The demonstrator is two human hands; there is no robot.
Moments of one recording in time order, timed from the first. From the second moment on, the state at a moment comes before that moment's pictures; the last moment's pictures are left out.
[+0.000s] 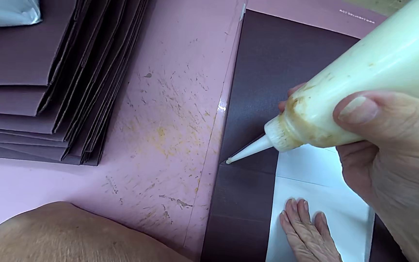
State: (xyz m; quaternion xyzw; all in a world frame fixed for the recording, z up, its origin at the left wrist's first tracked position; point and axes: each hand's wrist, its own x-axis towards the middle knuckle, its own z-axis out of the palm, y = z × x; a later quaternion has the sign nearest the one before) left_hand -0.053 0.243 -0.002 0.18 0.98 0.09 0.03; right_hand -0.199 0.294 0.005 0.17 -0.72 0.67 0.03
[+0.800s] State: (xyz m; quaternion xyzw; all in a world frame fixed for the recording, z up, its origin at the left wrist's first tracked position) left_hand -0.053 0.243 -0.001 0.18 0.98 0.11 0.05; right_hand -0.202 0.318 0.007 0.17 -0.71 0.68 0.01
